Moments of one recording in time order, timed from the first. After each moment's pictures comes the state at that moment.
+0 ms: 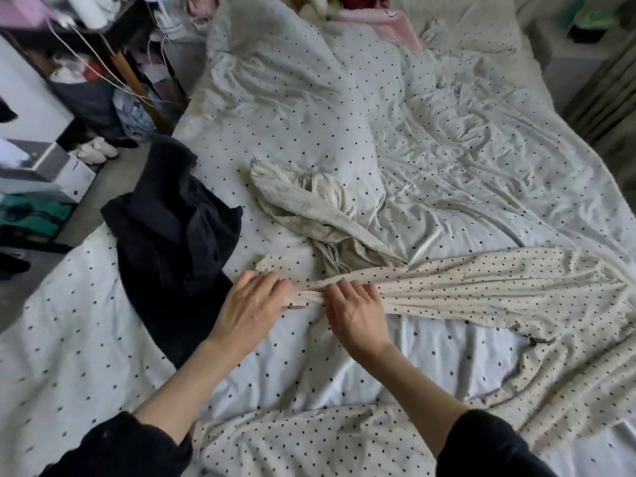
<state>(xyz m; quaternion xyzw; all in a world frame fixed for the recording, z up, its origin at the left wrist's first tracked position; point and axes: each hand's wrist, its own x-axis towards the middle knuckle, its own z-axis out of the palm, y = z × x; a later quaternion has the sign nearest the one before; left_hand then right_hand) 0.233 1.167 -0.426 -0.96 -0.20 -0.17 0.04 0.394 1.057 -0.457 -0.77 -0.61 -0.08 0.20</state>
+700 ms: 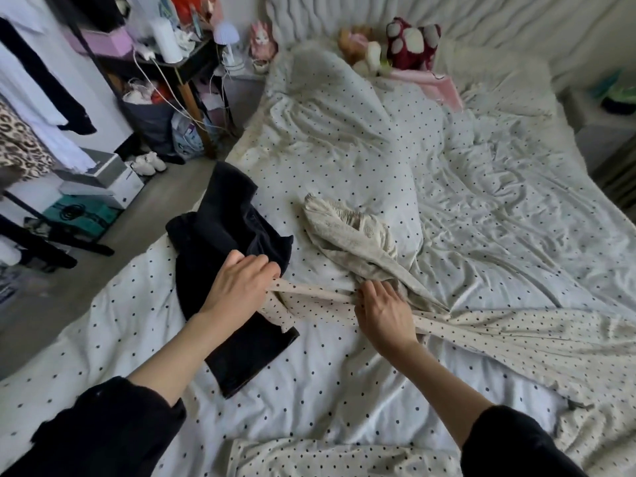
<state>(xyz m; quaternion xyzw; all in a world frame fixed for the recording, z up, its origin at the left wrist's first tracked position) 0.166 1.248 -0.356 -0.94 -0.31 -0.14 0.03 0.378 1.120 -0.407 -0.76 -0.61 -0.05 0.20</state>
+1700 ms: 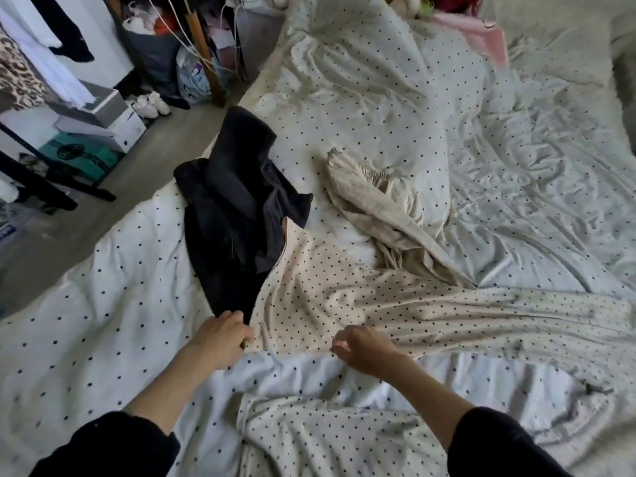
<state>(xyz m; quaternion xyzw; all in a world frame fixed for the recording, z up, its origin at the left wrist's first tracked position) 0.077 1.197 -0.461 -0.86 -0.39 0.29 -0.16 0.318 1.093 -0.481 -0.67 -0.64 0.37 -0.06</state>
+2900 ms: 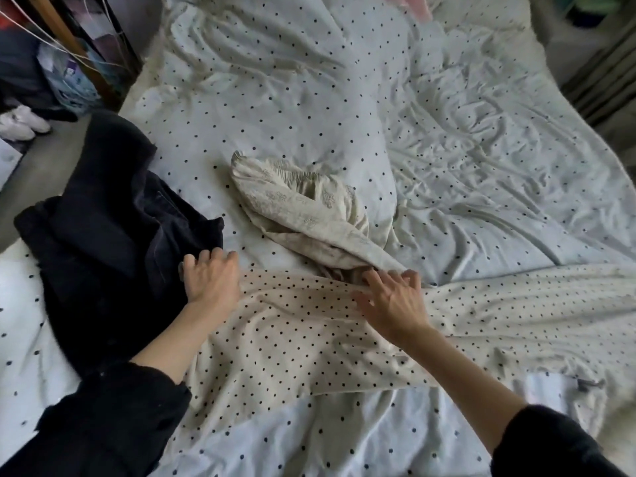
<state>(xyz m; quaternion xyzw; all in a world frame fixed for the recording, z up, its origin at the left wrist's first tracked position) 0.265 1.323 -0.509 -0.87 -0.47 0.15 0.05 0.461 1.145 -0.504 -0.83 -0.55 0.05 0.01</state>
